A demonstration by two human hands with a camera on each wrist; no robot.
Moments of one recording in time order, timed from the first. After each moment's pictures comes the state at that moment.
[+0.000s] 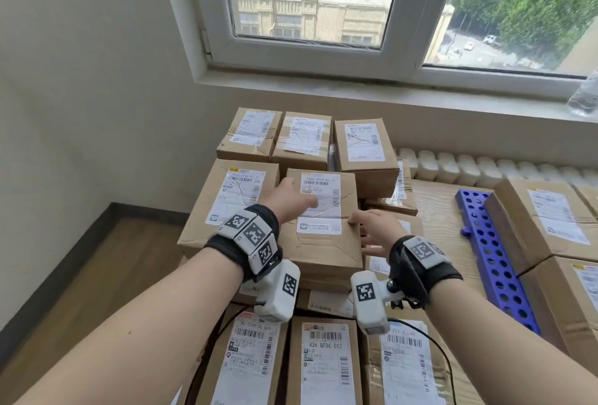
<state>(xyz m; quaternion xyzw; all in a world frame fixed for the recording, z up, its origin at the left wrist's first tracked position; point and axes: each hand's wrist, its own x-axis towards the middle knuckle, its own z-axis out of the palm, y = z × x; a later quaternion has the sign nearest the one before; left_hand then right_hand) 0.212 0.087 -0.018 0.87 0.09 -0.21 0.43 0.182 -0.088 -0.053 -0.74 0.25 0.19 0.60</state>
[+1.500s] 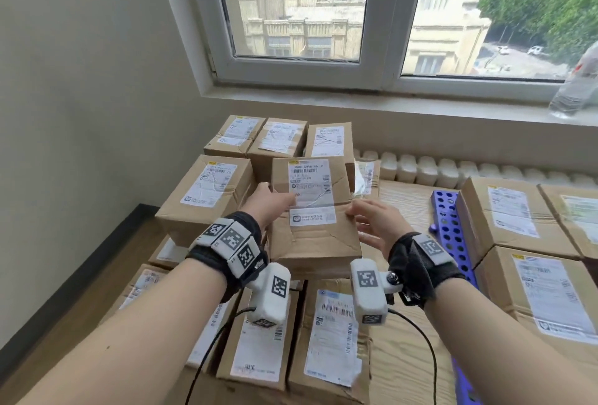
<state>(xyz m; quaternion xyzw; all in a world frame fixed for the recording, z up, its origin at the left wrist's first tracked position) 0.133 0.004 0.008 0.83 0.21 -0.12 0.50 0.123 -0.190 -0.026 -0.65 0.15 0.15 0.73</state>
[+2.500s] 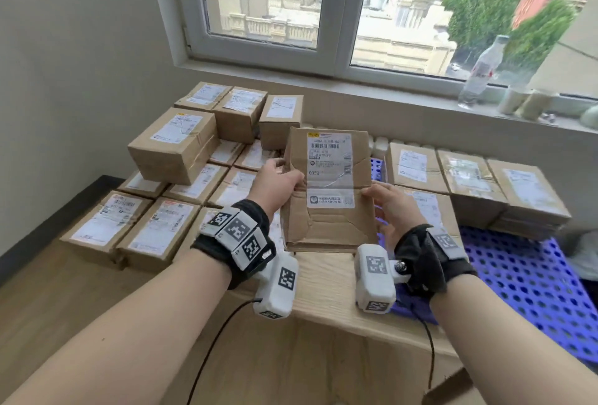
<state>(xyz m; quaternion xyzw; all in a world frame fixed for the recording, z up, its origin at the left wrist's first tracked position) -0.027 -0.113 0.009 0.75 0.11 -0.04 0.65 -0.051 -0.307 -0.003 -0.65 0.18 0.02 0.74</state>
